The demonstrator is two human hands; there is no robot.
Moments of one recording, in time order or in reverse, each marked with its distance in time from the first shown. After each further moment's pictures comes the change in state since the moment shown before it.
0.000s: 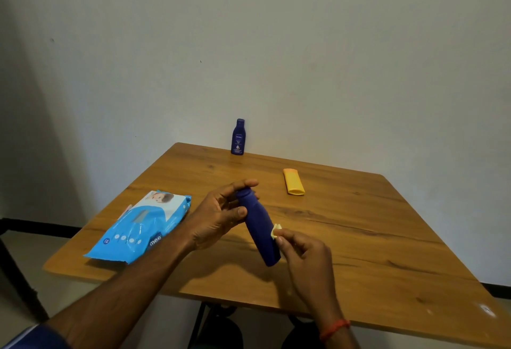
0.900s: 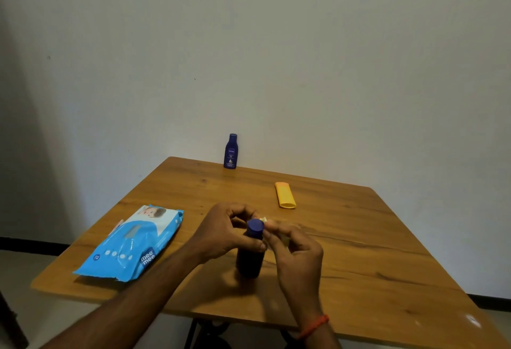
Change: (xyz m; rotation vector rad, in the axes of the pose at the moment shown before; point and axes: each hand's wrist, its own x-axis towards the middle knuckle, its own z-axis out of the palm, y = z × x) left_hand 0.006 0.011 0.033 0.722 0.081 0.089; right_hand 0.012 -0.029 0.003 0.312 0.222 -0.186
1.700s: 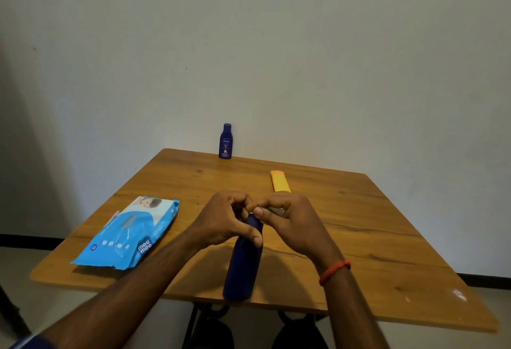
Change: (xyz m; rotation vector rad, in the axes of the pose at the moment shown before) left_hand -0.001 0.003 0.004 0.011 -0.076 0.100; right_hand 0.049 -0.029 -0.026 -0.342 -0.607 -0.071
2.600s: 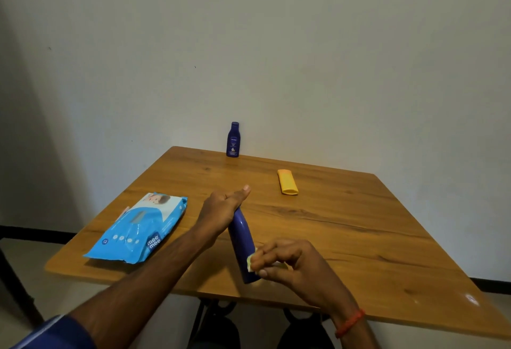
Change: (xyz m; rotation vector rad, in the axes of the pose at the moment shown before) left_hand 0.007 -0.020 0.007 -0.022 0.389 -0.433; right_hand -0.058 0.014 0.025 0.340 -0.195 0.037
